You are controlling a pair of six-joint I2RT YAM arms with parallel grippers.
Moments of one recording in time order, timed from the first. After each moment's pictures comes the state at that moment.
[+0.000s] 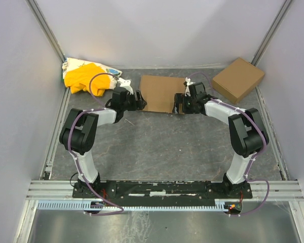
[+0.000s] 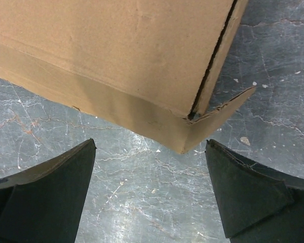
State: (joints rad) left arm -0.32 1.86 0.99 0.39 0.19 -0.34; right arm 0.36 1.83 1.16 -0.18 -0.15 0.31
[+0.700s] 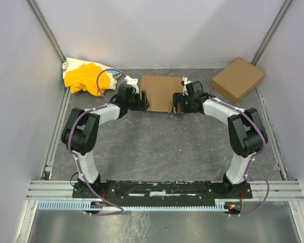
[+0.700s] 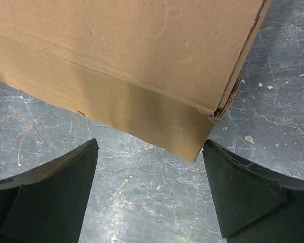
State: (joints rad) left arm -0.37 1.88 1.09 0.17 0.16 -0.29; right arm 0.39 1.83 1.20 -0.23 -0.12 0.29
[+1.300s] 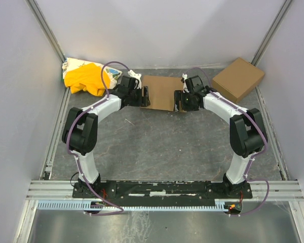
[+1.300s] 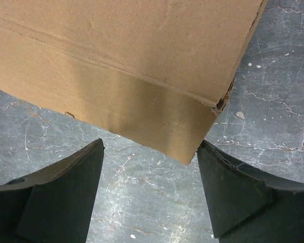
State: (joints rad) left arm -0.40 1.88 1.32 -0.21 0.16 -0.26; right arm 0.40 1.83 1.33 -0.46 -0.10 0.30
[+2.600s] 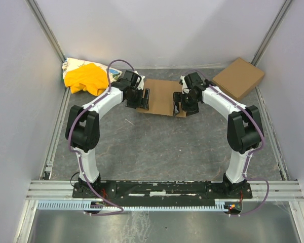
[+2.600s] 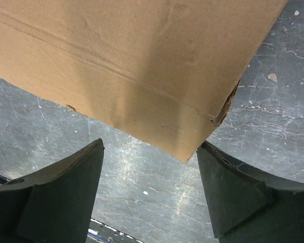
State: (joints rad) left arm -0.40 1.94 1.52 -0.60 0.19 -0.17; right arm 0.38 1.89 1.49 -0.74 -0.23 0.29
